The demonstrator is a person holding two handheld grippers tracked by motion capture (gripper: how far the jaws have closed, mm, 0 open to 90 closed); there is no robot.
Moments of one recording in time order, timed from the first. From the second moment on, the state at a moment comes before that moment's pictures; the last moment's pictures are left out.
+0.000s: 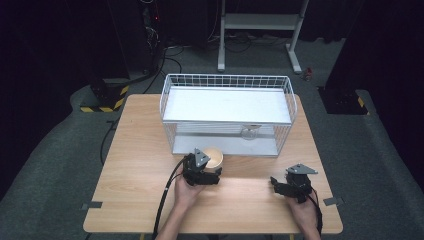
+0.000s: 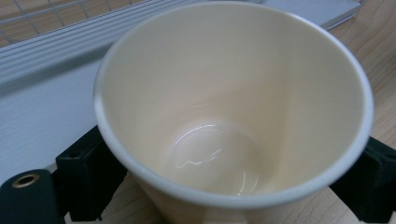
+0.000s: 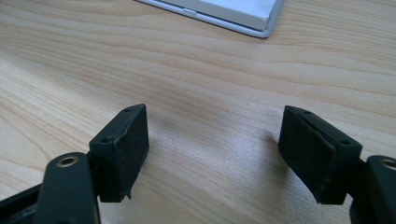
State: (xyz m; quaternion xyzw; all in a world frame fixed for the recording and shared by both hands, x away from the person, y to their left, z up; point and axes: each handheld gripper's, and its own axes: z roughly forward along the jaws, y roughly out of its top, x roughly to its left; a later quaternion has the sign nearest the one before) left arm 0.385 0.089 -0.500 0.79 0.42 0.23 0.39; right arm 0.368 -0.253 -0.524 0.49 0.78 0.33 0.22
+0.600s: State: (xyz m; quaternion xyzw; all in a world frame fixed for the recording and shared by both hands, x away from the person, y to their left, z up) left arm 0.388 0.094 -0.494 0.77 0.43 0.23 0.41; right arm 0.368 -0.253 -0.524 0.49 0.78 0.33 0.22
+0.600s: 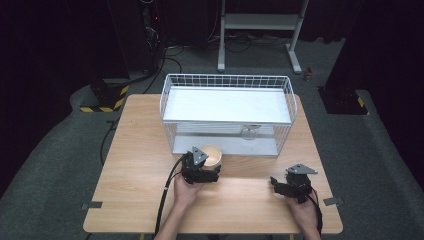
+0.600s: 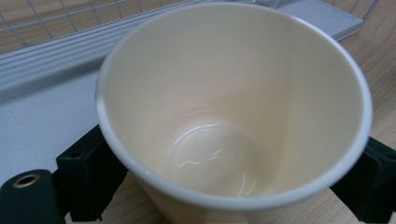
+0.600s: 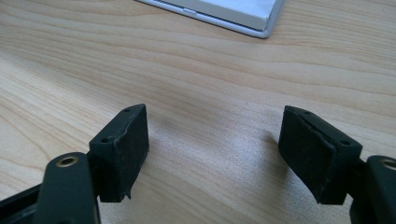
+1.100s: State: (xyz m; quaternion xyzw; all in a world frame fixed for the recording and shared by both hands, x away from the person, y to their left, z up) left arm 0.395 0.096 -0.477 0.77 0.43 0.23 0.41; right arm 0.368 -0.253 -0.524 0.49 0.78 0.33 0.22
